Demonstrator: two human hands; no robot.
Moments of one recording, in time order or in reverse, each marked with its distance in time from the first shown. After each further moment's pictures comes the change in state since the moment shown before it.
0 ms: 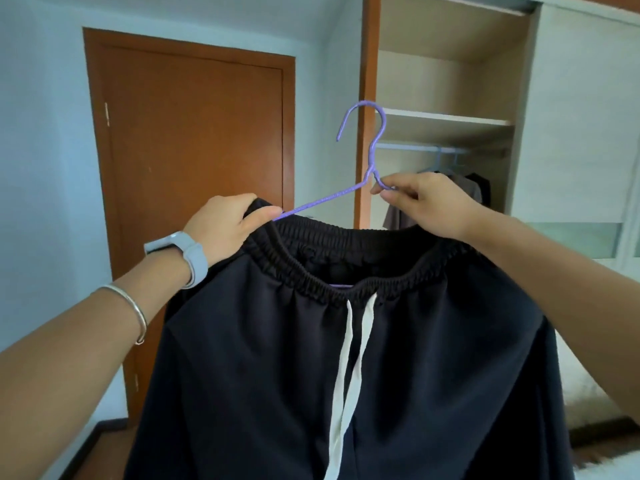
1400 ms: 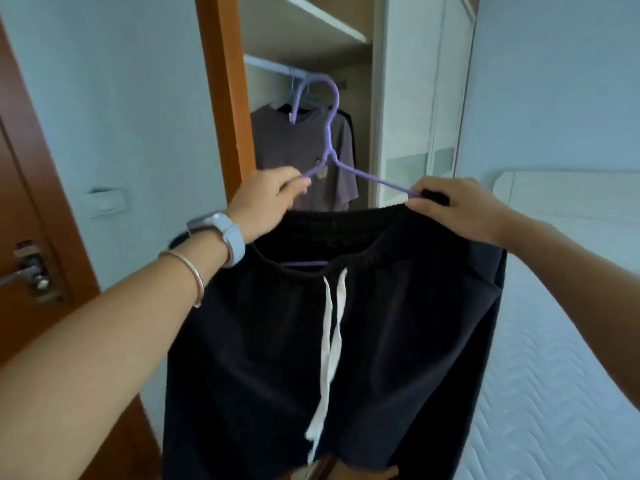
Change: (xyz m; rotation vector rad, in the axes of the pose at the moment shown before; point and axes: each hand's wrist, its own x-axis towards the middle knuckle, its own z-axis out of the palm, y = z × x) left_hand 0.292 -0.067 0.386 -0.736 -0.220 0.519; right_hand 0.084 0.227 0.132 -0.487 0.034 0.634
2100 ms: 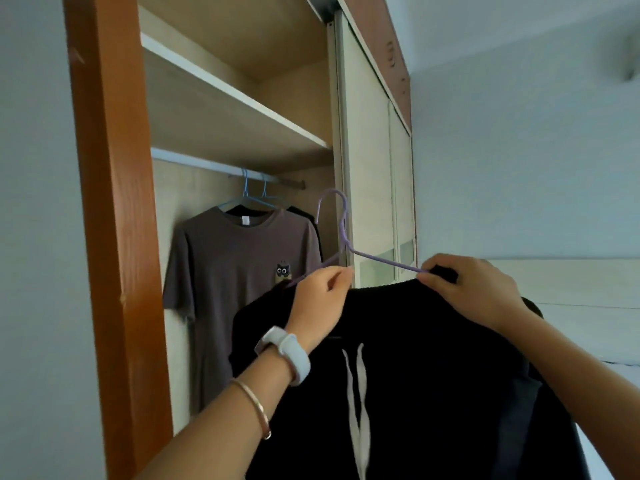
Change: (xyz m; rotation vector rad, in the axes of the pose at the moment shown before) left_hand 0.206 -0.071 0.177 -0.506 0.031 -0.084; right_hand 0.179 0.122 0.036 -0.211 0.298 0.336
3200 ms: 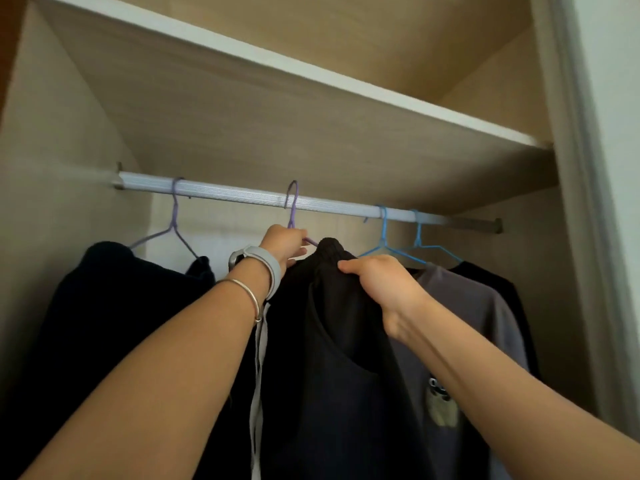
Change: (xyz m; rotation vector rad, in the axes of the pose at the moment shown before) left_hand 0.305 -0.162 -0.158 0.113 0.706 -0.484; right_hand 0.318 -0.161 0.246 1.506 -0.784 -0.065
